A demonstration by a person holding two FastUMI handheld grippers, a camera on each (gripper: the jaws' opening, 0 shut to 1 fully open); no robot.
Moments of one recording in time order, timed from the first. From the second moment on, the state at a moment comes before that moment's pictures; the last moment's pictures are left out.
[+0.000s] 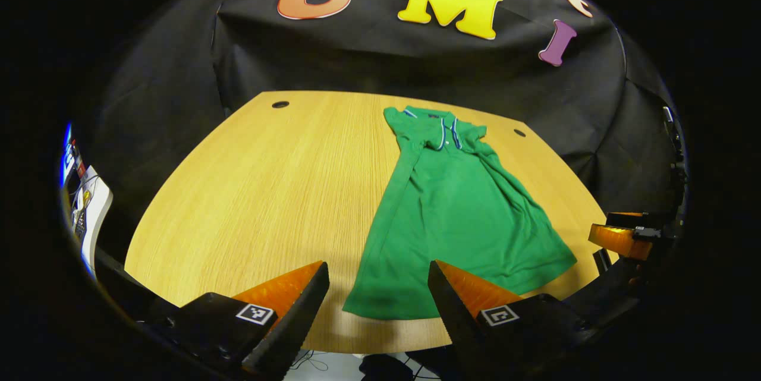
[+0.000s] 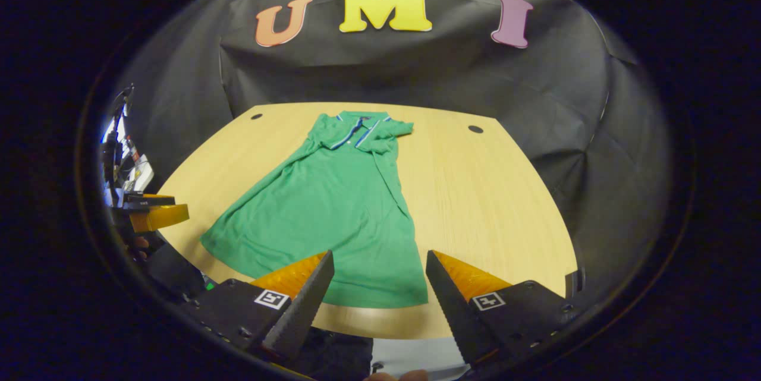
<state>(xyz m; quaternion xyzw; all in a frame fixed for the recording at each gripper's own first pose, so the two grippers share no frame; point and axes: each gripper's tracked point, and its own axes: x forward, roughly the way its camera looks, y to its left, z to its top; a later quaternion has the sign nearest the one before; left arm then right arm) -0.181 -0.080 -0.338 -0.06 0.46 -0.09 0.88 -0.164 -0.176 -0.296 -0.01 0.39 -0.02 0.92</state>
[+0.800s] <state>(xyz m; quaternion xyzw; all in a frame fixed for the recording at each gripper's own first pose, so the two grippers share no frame) -0.202 -0.073 -0.408 -0.03 0.56 -0.08 0.82 -0.159 -0.213 -0.389 -0.02 0.50 -0.03 0.86</state>
